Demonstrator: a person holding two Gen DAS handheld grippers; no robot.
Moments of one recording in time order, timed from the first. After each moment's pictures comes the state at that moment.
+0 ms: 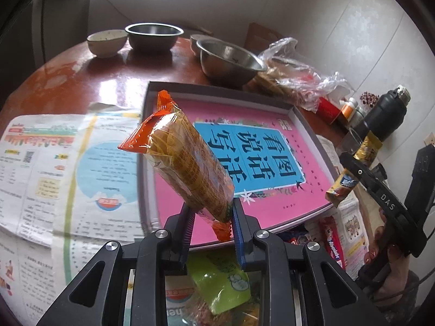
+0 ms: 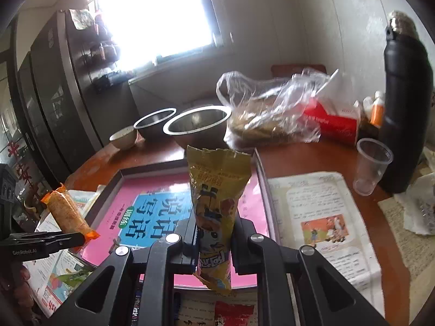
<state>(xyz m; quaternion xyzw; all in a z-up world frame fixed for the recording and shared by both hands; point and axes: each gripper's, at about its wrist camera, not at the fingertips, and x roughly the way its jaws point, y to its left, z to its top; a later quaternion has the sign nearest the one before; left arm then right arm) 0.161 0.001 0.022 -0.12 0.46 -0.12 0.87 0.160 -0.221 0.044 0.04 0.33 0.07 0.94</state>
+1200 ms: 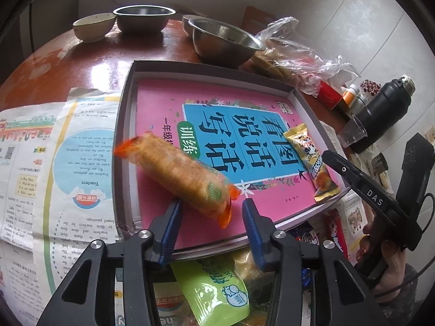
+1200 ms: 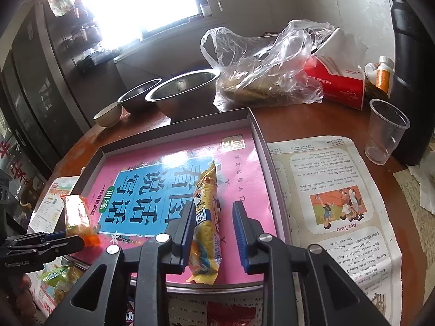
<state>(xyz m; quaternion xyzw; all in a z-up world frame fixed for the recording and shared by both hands) 0.176 -0.012 0.004 -0.11 0.49 -0.13 0.85 0.180 -0.225 0.010 0.06 0.39 0.06 0.92</state>
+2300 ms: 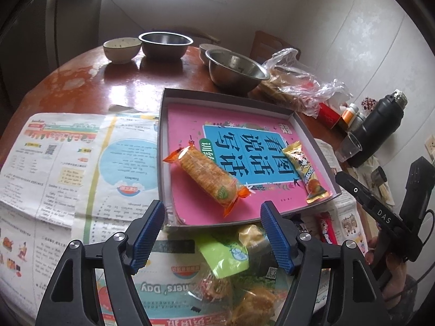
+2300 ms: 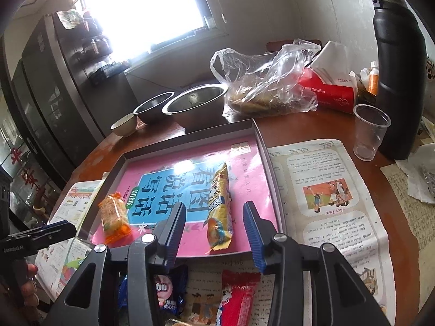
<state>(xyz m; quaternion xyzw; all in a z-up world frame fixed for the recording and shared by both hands) 0.127 0.014 0.043 -0.12 0.44 -0.10 0.88 0.137 -0.226 0.039 0.07 0.37 0.08 0.92</state>
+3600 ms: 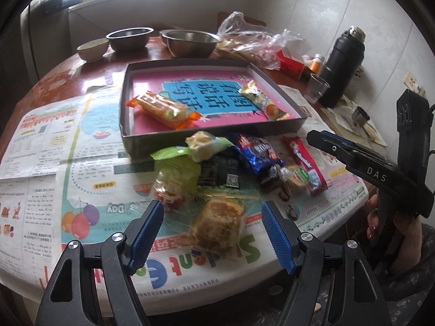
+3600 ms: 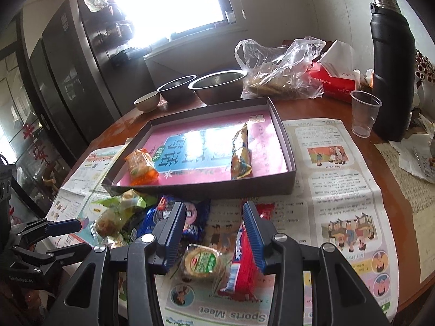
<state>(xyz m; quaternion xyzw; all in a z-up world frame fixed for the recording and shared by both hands) 0.034 -0.036 0.023 -0.03 0.45 -0.15 0.88 0.058 -0.213 0.029 0.04 0.38 0.11 0.92</state>
